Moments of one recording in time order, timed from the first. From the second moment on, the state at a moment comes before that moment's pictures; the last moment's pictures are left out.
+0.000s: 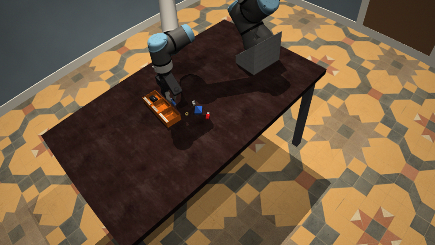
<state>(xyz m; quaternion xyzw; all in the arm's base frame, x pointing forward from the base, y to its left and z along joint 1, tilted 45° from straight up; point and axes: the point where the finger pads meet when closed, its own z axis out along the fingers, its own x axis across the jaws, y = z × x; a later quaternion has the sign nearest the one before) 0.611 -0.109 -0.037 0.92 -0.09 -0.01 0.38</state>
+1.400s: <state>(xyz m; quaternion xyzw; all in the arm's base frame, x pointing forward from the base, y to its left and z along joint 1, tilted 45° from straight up) 0.643 -0.212 0.059 0.92 -0.05 -0.02 0.38</state>
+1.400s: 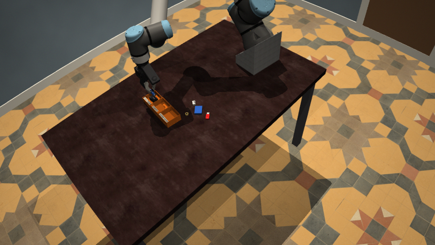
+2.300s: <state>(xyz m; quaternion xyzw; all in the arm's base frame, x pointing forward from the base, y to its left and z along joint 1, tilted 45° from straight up) 0.641 -0.229 0.039 0.92 -0.05 -0.02 0.38</state>
